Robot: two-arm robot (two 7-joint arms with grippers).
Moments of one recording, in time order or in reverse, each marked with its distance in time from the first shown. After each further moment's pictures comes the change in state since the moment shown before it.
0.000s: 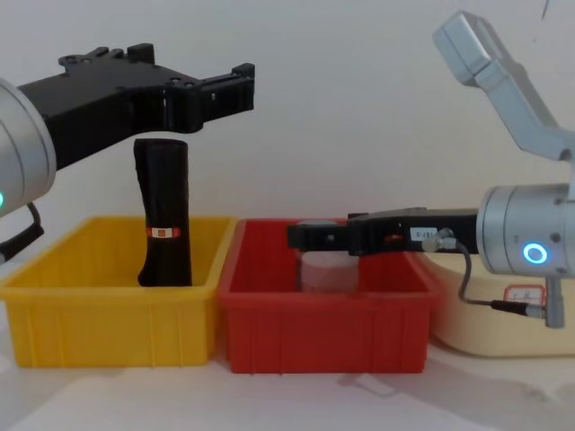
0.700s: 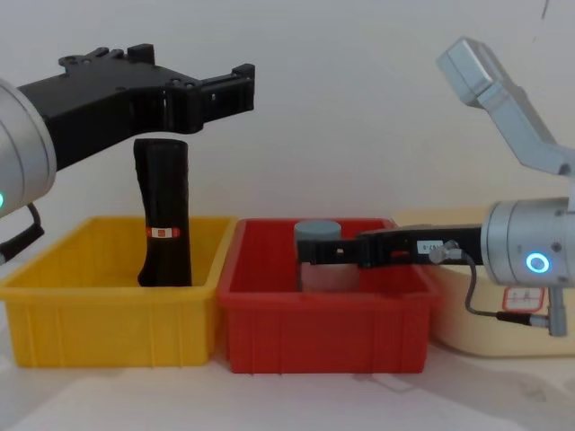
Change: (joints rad) left arm 0.000 0.000 0.000 0.000 0.000 0.000 0.000; right arm 0.039 0.003 -0.005 0.080 0.033 0.012 0.018
